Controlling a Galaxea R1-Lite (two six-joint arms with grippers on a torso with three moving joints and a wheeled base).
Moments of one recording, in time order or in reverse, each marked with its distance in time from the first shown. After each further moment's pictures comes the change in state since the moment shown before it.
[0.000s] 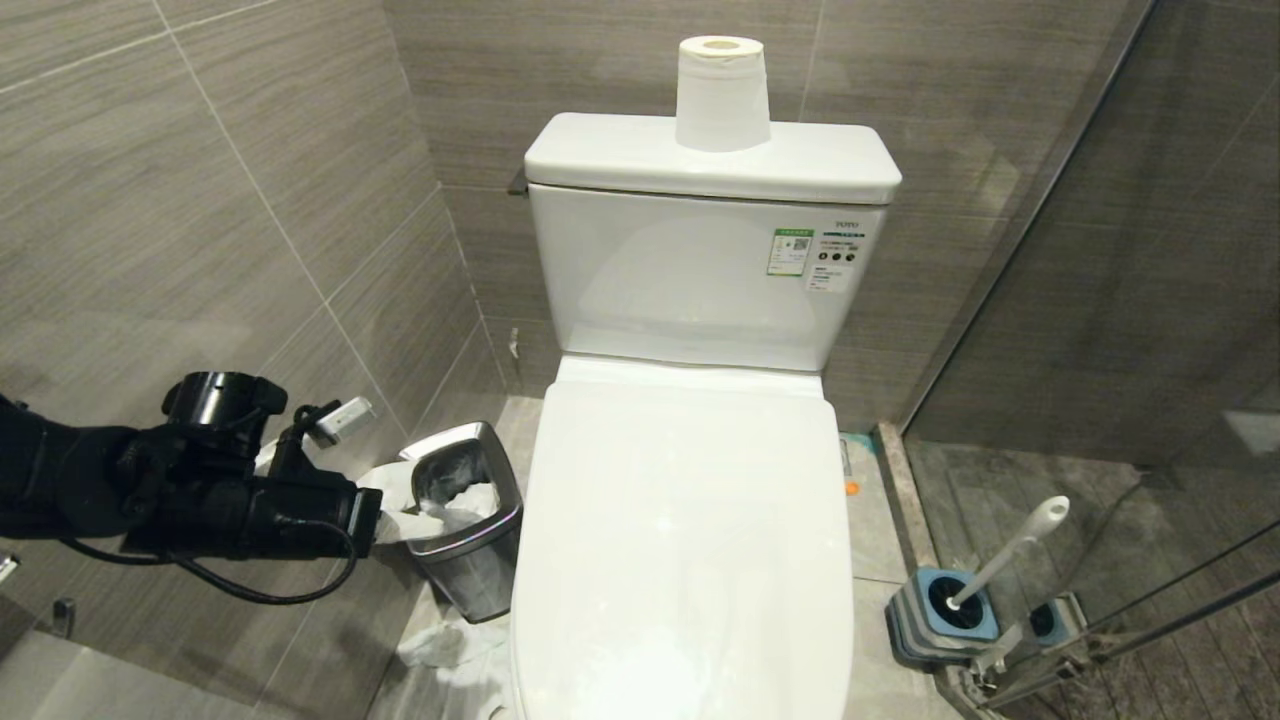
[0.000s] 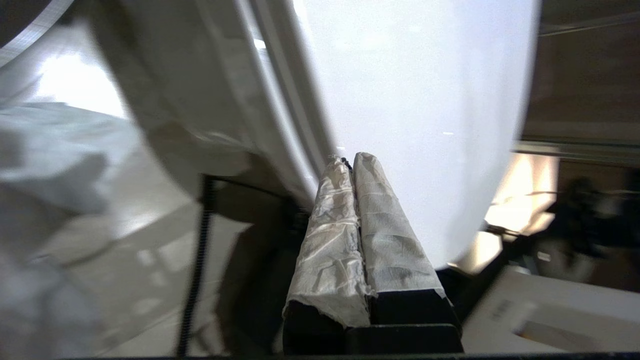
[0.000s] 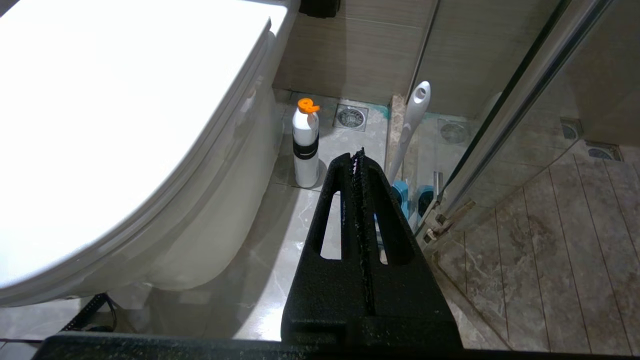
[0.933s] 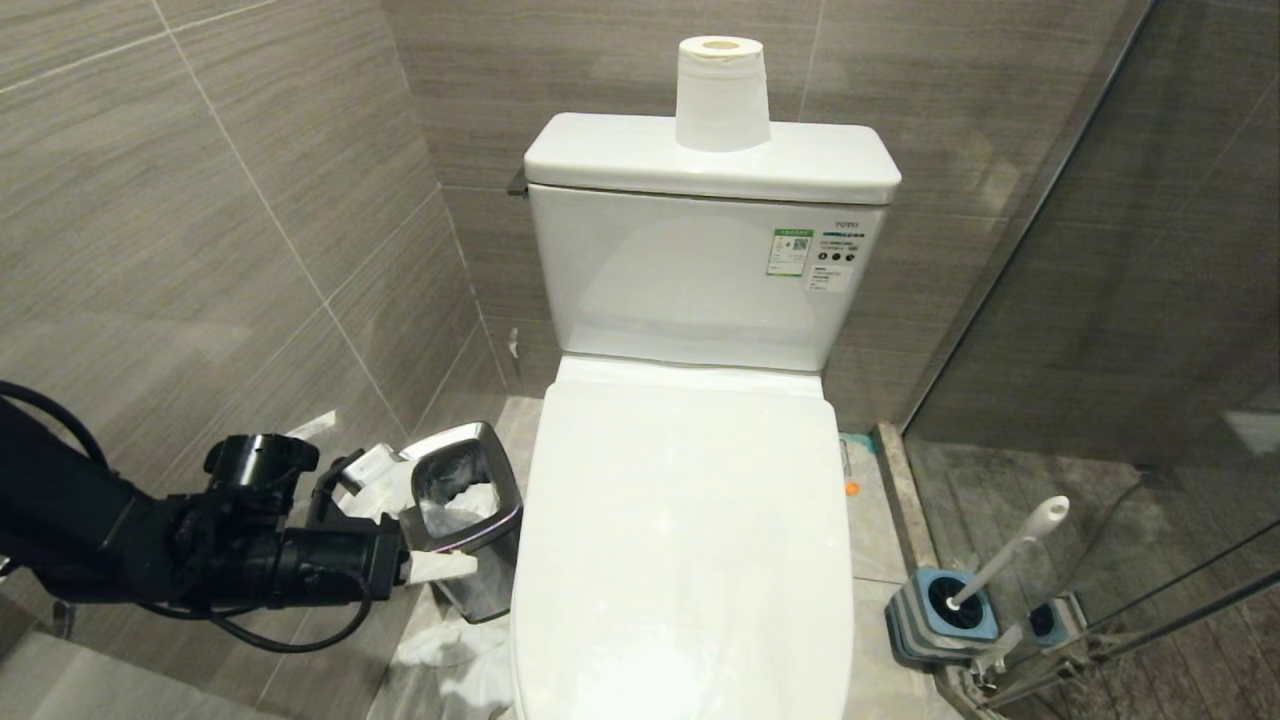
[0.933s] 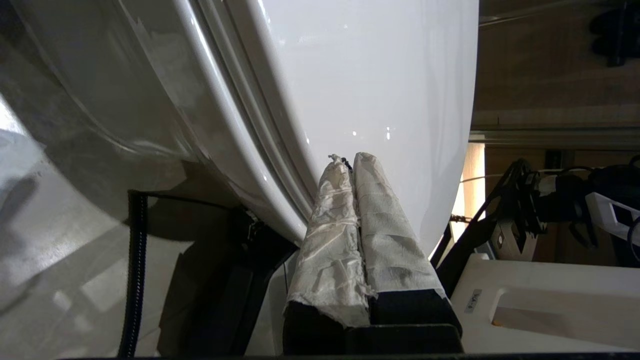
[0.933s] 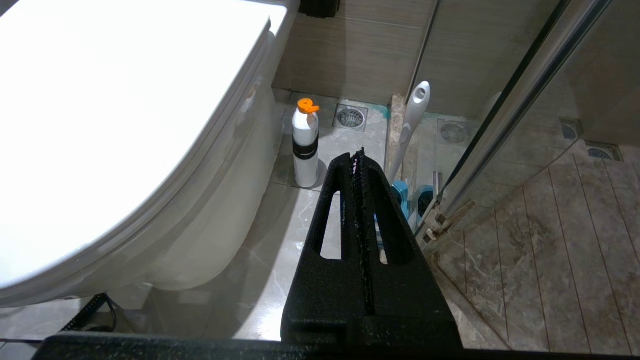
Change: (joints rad) left arm -0.013 0.129 0.166 -0.276 -0.214 -0.051; right arm 0.000 0.000 0.000 0.000 0.000 0.000
